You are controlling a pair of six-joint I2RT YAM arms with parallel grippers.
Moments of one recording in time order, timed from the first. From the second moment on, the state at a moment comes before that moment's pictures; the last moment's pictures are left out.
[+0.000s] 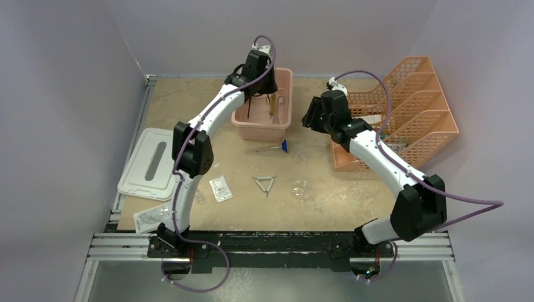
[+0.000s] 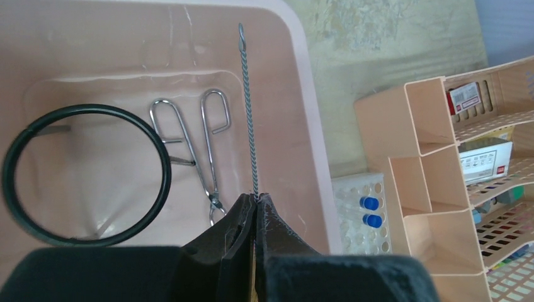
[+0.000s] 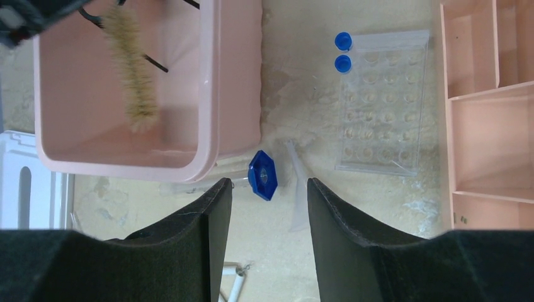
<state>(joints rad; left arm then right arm) -0.50 2.29 2.26 -0.53 0.02 -0.45 0.42 1.44 1.16 -0.36 0.16 0.60</state>
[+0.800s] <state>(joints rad) -0.50 2.41 2.28 -0.49 0.05 -0.46 0.41 1.43 1.19 -0.39 0.15 0.53</state>
